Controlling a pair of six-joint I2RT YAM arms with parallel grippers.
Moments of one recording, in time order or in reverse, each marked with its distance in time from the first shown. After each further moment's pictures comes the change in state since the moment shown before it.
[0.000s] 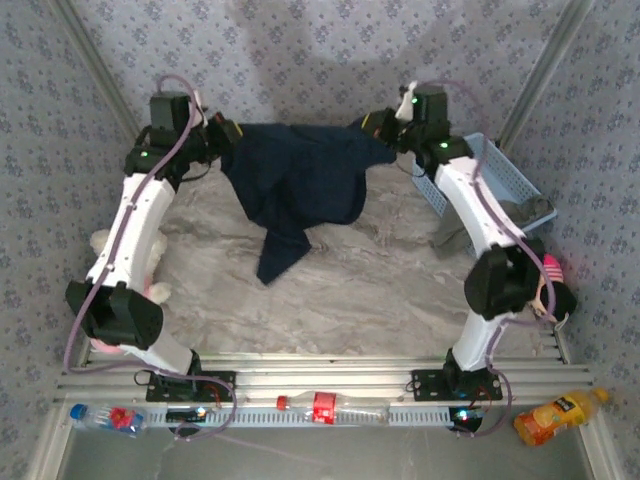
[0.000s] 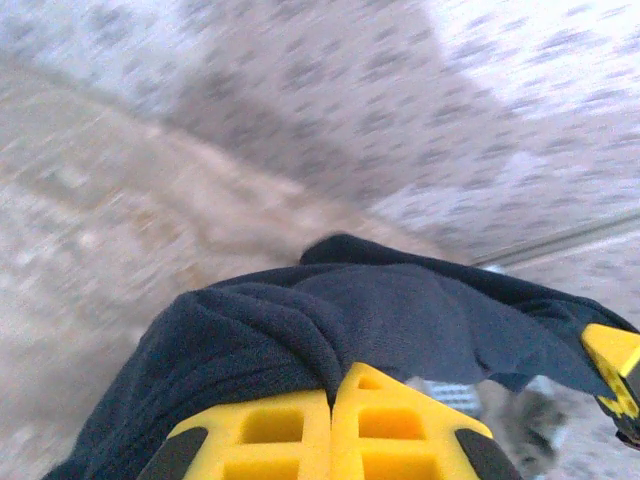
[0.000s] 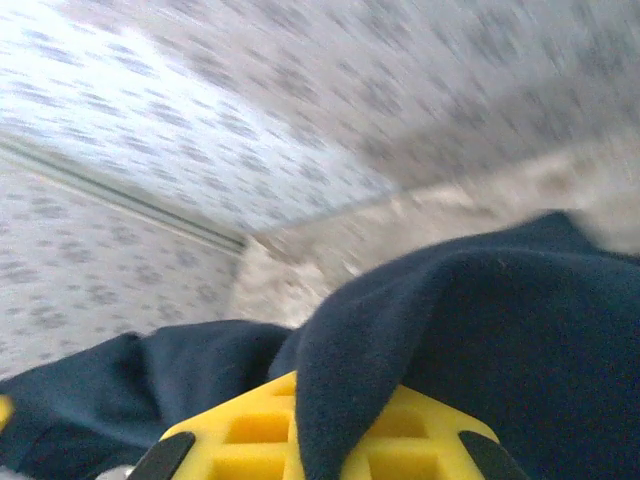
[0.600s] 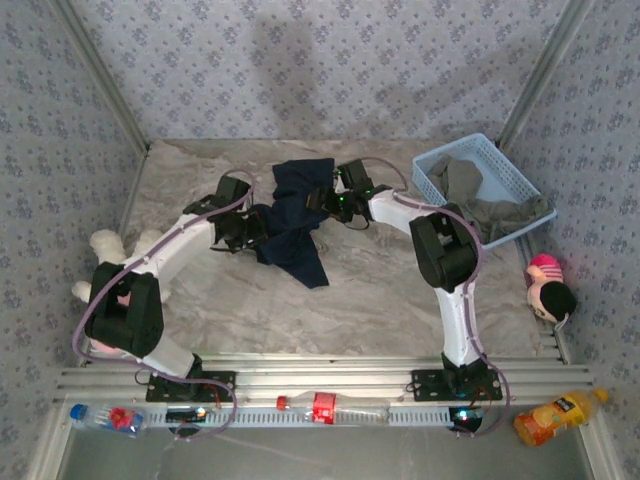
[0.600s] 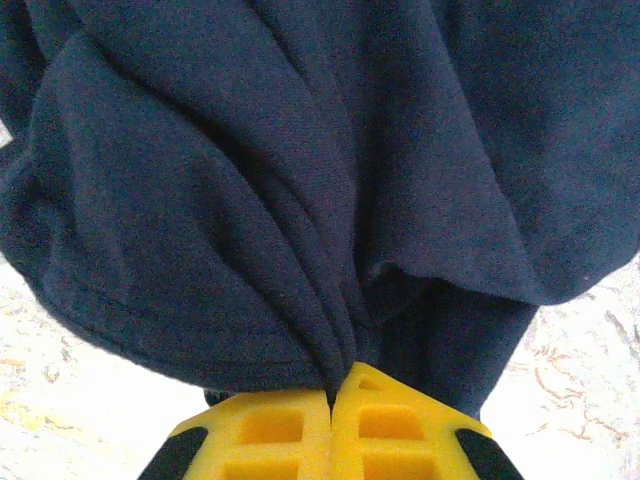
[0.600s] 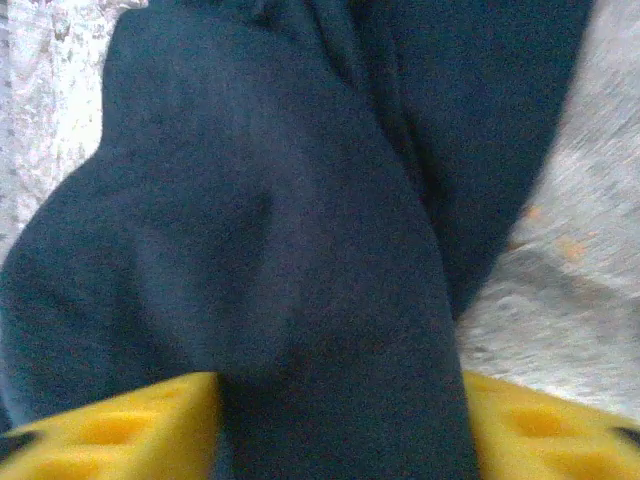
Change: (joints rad) left arm -0.180 -0.017 -0.653 -0.014 -0.187 -0.027; right arm 0.223 0.431 -0.256 0.206 0.008 0.095
